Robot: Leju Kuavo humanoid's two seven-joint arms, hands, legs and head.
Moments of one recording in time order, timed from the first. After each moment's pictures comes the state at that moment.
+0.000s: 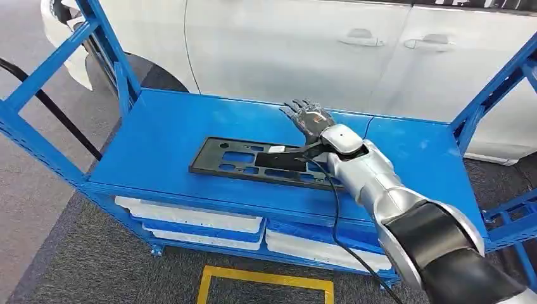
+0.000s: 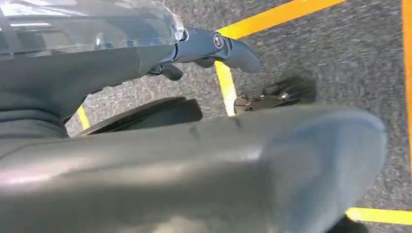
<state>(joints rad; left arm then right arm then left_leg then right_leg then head) -0.14 -0.22 1.02 -0.20 -1.39 0.00 -0.11 -1.07 -0.01 0.46 -0.32 1.38 -0.23 -0.24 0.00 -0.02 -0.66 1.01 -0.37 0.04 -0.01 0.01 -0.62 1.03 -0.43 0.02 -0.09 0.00</state>
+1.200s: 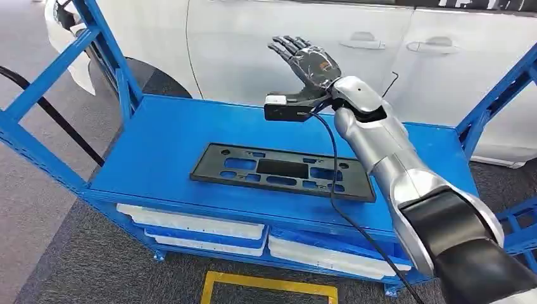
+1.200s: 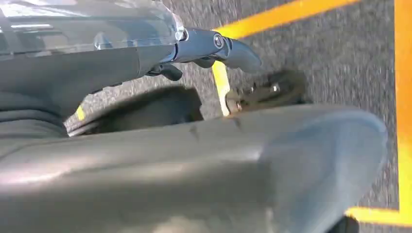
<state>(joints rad) -0.12 -0.22 1.03 -0.20 -1.36 0.01 -0.12 -1.13 -0.08 0.45 -0.68 1.13 -0.16 -0.39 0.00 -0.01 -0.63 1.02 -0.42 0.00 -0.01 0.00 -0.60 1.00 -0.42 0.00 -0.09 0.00</state>
